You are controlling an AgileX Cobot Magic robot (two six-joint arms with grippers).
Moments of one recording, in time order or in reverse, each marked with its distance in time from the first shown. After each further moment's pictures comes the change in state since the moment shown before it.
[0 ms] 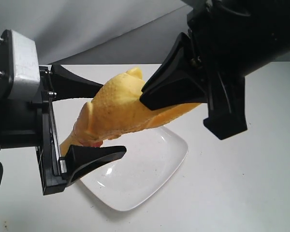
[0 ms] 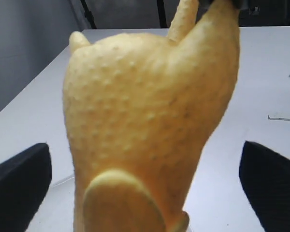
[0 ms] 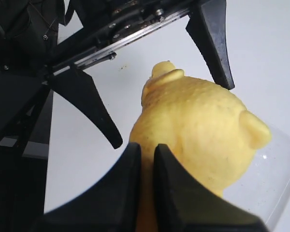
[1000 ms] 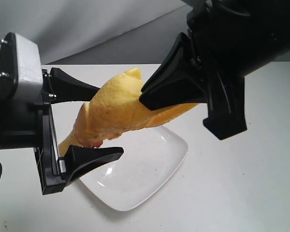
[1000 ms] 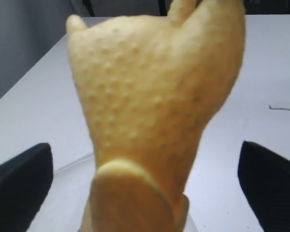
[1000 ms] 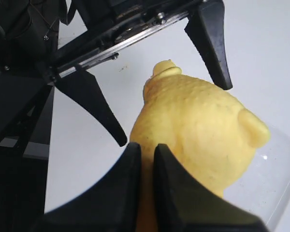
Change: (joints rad) left arm 0.000 0.000 -0.006 0.069 0.027 -0.071; right arm 0.000 0.000 0.000 0.002 0.000 0.000
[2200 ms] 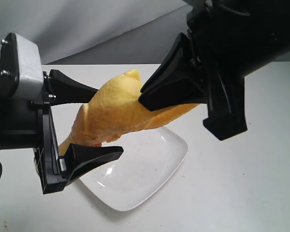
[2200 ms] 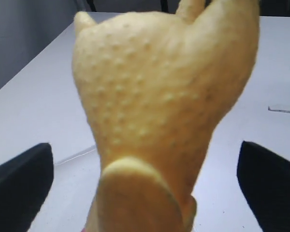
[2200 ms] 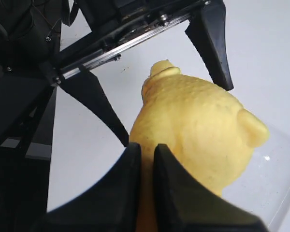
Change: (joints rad) left arm 0.000 0.000 0.000 0.014 0.007 -0.050; right arm 0.000 0.000 0.000 0.006 0.003 0.000
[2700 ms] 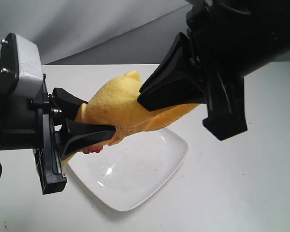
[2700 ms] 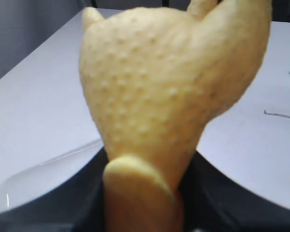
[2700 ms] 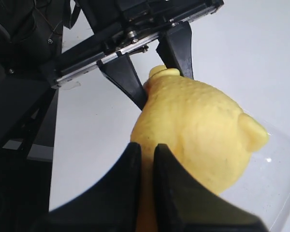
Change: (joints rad) left arm 0.000 0.000 0.000 0.004 -0.013 -0.035; right arm 0.000 0.000 0.000 0.006 0.000 0.000
